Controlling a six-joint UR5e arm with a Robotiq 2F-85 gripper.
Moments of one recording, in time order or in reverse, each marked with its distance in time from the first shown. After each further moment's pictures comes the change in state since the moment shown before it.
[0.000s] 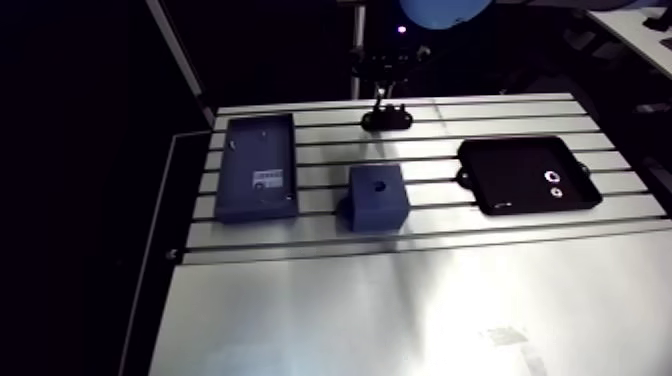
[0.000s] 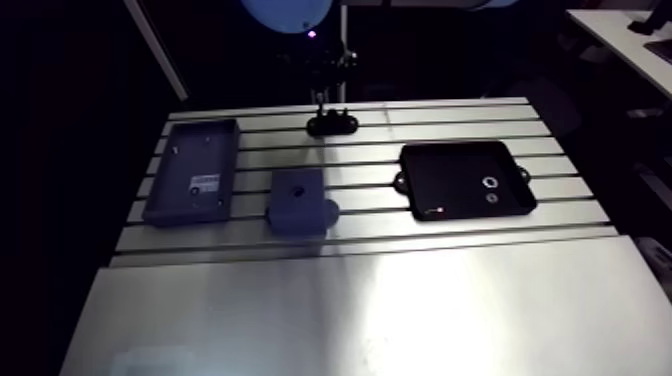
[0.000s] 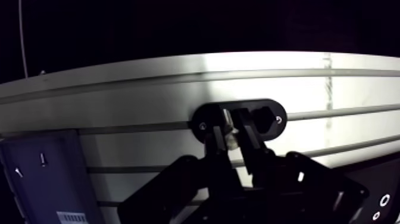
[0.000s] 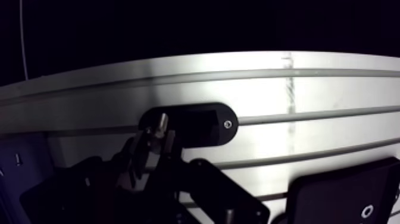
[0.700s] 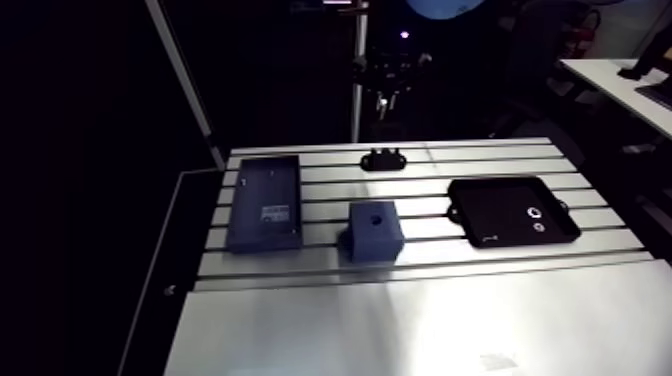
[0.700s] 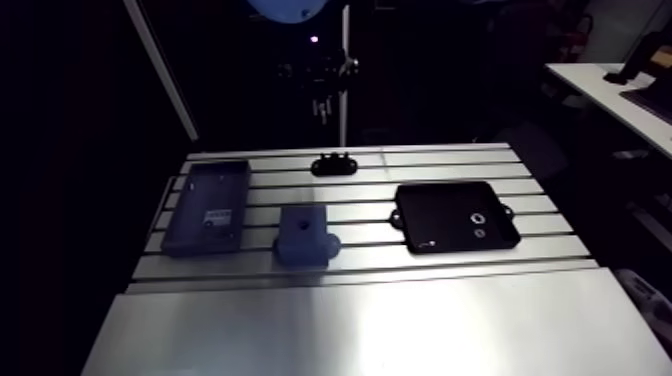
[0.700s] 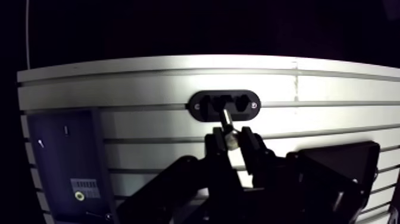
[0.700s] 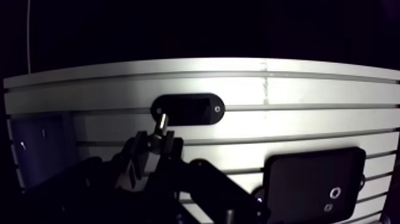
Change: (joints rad) arm 0.006 -0.150 -0.015 0.117 -0.016 -0.050
